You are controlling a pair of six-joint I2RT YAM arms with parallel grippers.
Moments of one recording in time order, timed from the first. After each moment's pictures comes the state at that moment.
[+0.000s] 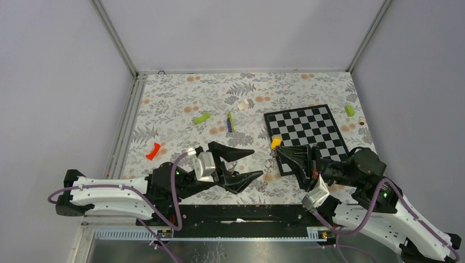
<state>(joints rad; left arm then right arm) -1.52 0.85 0.76 0.48 -0.23 0.08 0.95 0.47 0.89 -0.35 -0.45 -1.30</state>
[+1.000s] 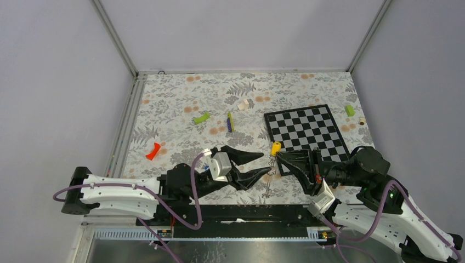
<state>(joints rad) -1.52 0.96 0.76 0.56 -0.27 0.07 0.95 0.49 0.95 -0.45 -0.54 -1.36</state>
